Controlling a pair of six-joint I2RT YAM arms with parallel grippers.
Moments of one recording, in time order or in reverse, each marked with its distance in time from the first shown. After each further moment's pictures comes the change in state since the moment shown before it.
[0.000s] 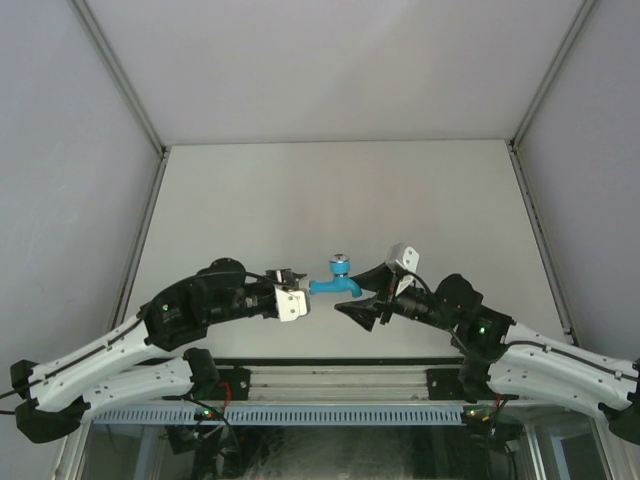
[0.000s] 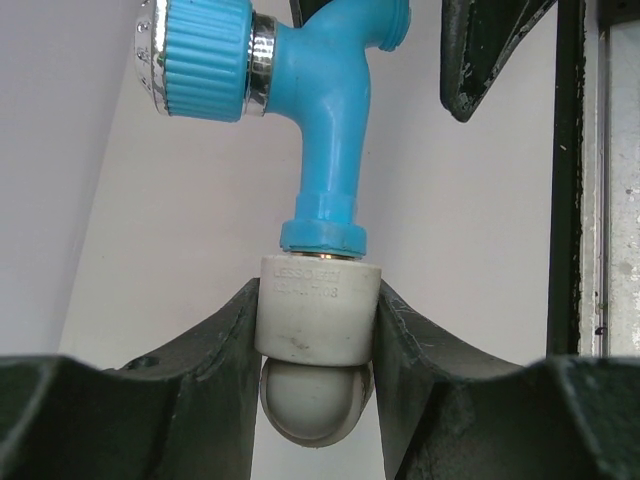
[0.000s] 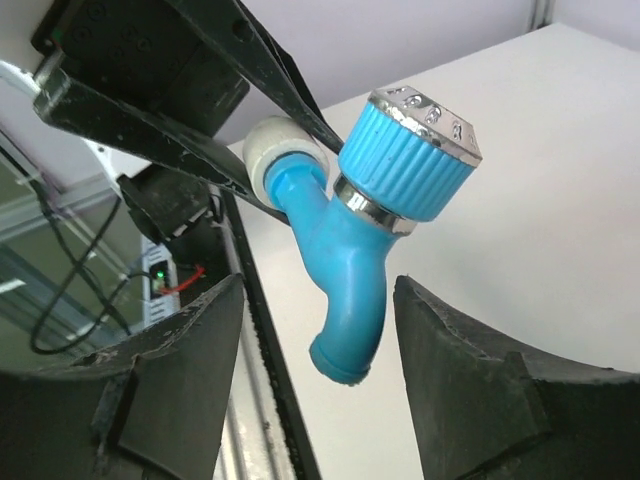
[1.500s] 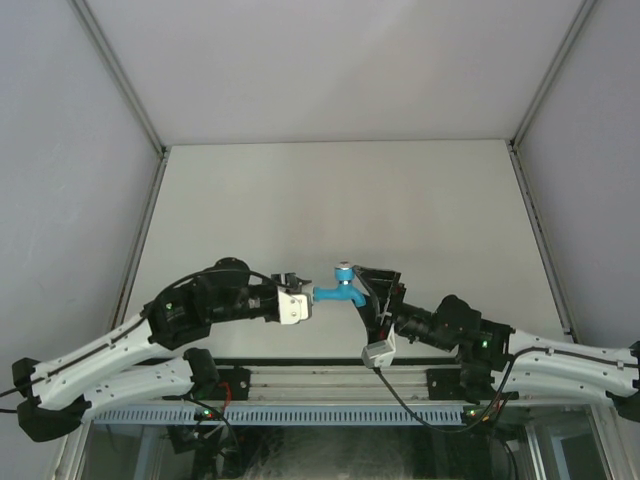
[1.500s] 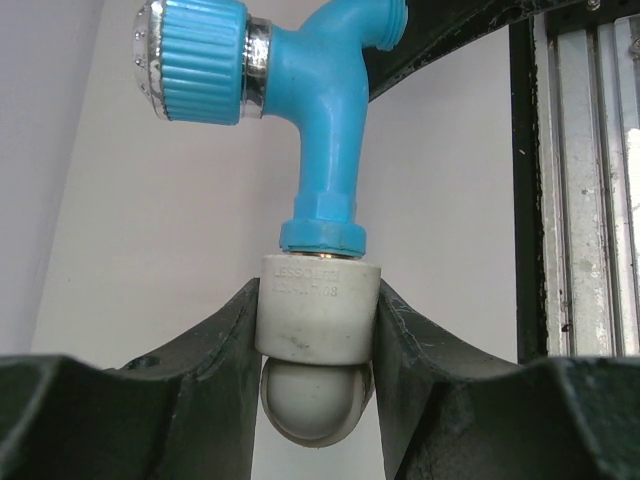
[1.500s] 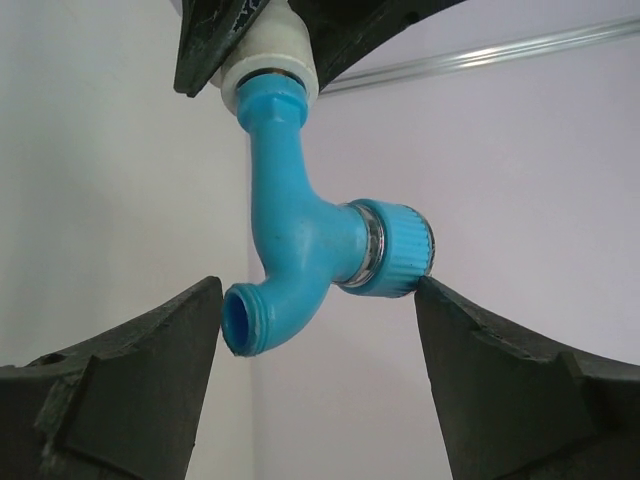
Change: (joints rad) left arm 0.000 0.008 -0.002 -0.003 0.073 -0.010; right arm 0.212 -0.090 -0.087 -0.035 0.219 -1.595
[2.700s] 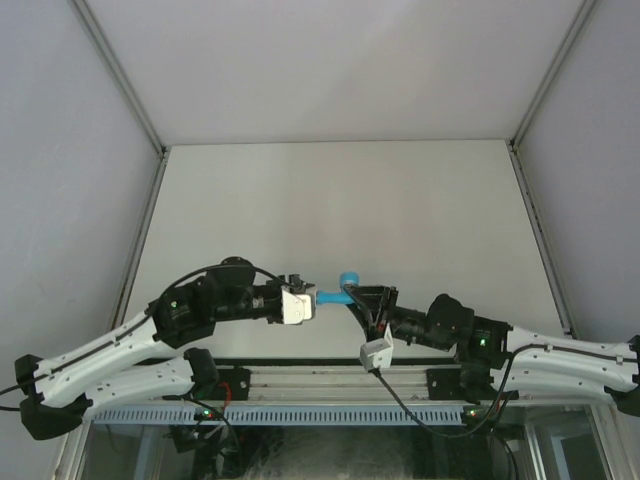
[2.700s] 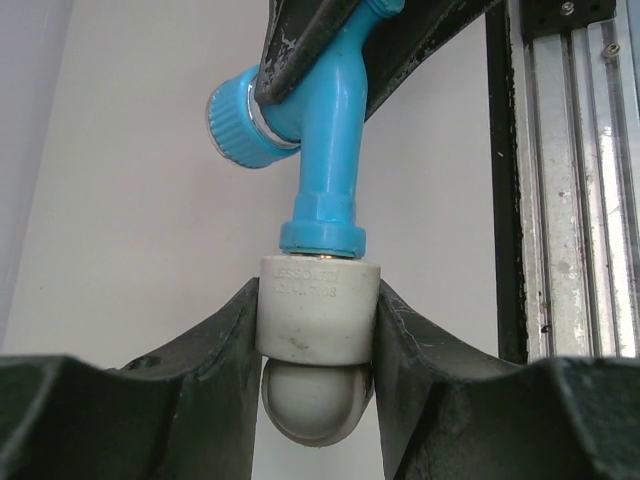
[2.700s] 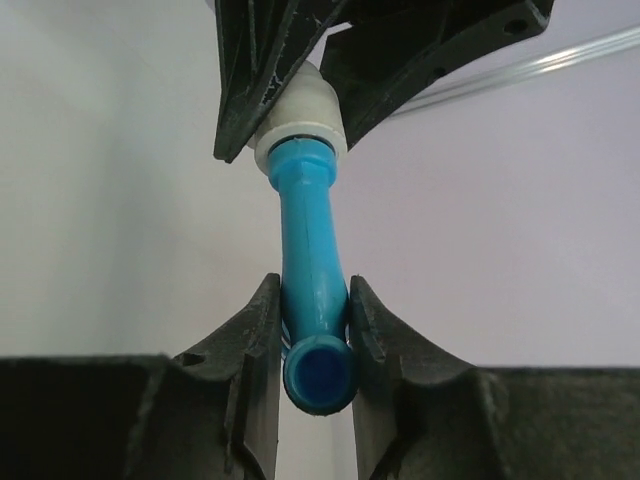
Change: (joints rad) left arm 0.000 0.034 0.000 0.000 0.031 -0.022; right arm 0.032 0.047 0.036 -0.044 -0.046 0.125
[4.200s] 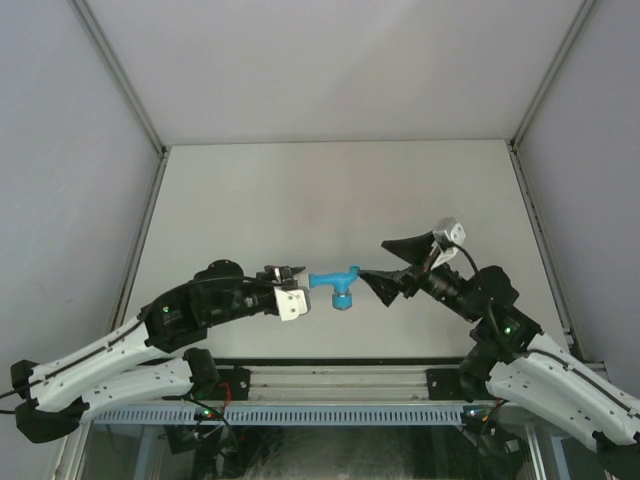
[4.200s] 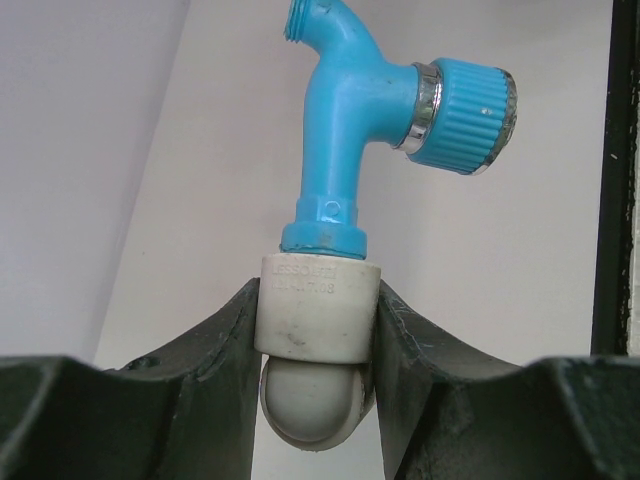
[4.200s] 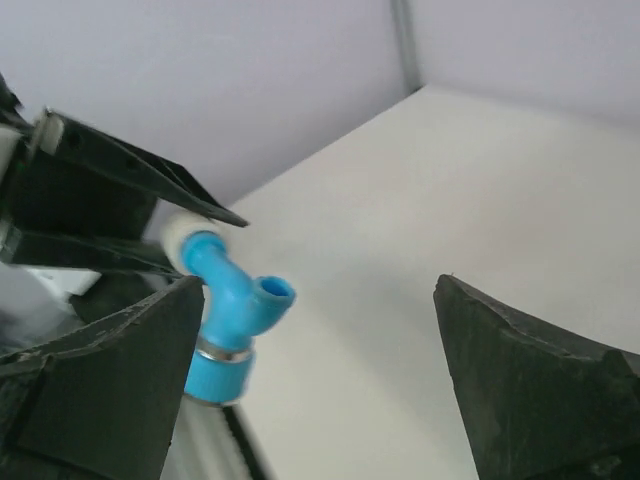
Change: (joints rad) left arm -0.011 -0.058 -0.021 0.068 -0.171 0.065; right arm -0.489 -0.079 0.108 -0.032 -0.149 1.702
